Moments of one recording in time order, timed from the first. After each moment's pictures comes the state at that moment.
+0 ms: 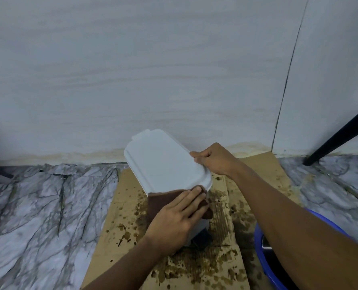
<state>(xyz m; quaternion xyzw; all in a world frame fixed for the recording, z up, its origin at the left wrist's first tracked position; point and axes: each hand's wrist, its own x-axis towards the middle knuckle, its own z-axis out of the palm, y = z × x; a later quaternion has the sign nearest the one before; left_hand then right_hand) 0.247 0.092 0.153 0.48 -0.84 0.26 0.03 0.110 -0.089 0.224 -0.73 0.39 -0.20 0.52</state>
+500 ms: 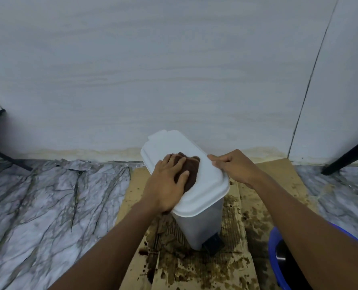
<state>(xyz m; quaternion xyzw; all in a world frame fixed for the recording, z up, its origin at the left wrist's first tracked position) 0.303 0.051 0.206 0.73 -0.65 -0.04 0.21 0.108 -0.086 0.215 -0.71 0.41 -0.22 0.52</state>
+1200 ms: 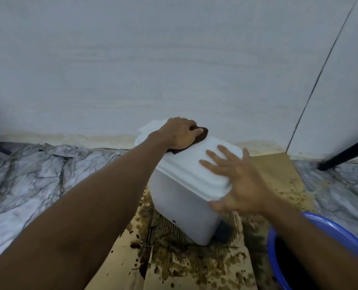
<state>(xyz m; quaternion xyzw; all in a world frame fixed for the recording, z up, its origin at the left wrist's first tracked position) 0.347 -0.089 0.240 0.73 -0.67 -0.11 0.07 0.101 -0.046 0.196 -0.94 0.28 -0.17 0.09</state>
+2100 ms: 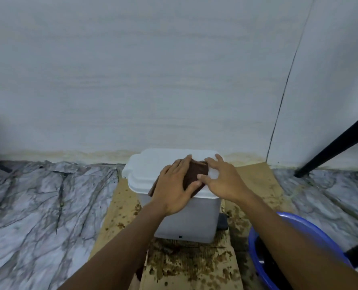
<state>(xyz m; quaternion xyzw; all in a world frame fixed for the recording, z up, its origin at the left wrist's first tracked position) 0.264 0.058 0.196 0.68 -0.68 -0.04 0.25 0.094 -0.022 0.222 -0.80 0.48 -0.21 0.31</state>
